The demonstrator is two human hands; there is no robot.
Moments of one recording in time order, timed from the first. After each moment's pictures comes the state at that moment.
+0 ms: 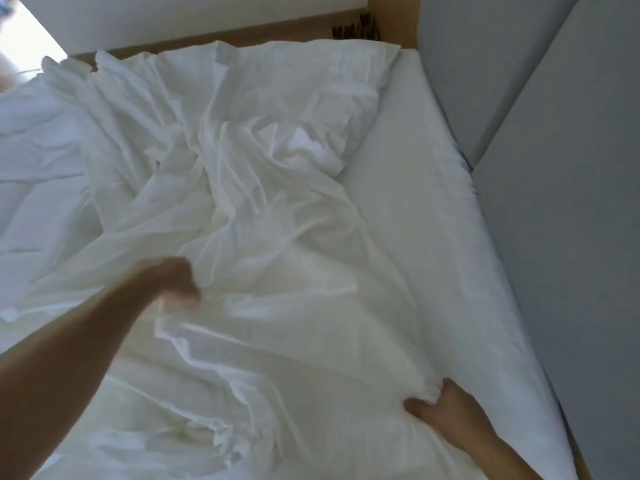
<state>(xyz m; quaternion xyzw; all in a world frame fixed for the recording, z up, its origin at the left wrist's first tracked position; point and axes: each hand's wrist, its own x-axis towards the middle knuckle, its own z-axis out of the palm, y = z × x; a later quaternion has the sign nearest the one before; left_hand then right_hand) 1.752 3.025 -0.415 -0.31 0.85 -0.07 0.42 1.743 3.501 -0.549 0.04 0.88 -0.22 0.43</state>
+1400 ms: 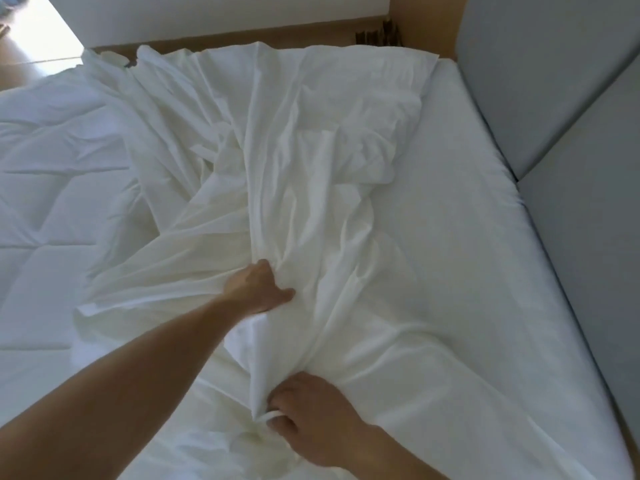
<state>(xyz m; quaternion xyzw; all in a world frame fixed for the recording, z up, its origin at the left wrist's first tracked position) 1.783 3.017 -0.451 -0.34 0.89 0.16 0.24 1.851 3.228 -0.476 -0.54 0.75 -0.25 0.28</state>
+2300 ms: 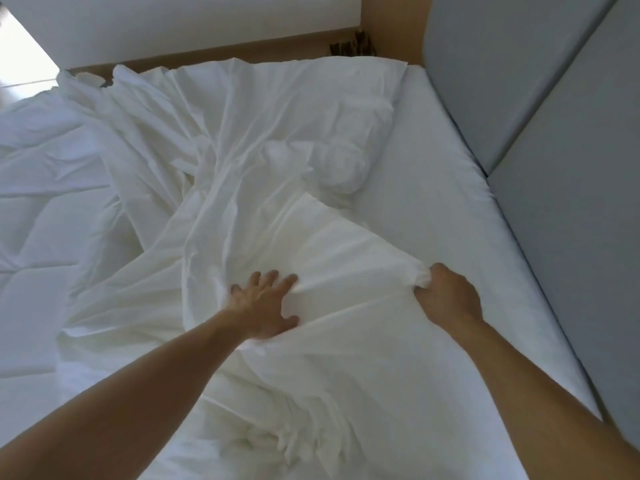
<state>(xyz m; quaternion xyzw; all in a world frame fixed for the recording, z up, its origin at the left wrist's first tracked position) 1.791 3.050 -0.464 -0.12 0.95 0.02 0.29 1.676 3.345 -0.456 -0.06 0.97 -0.18 0.14</state>
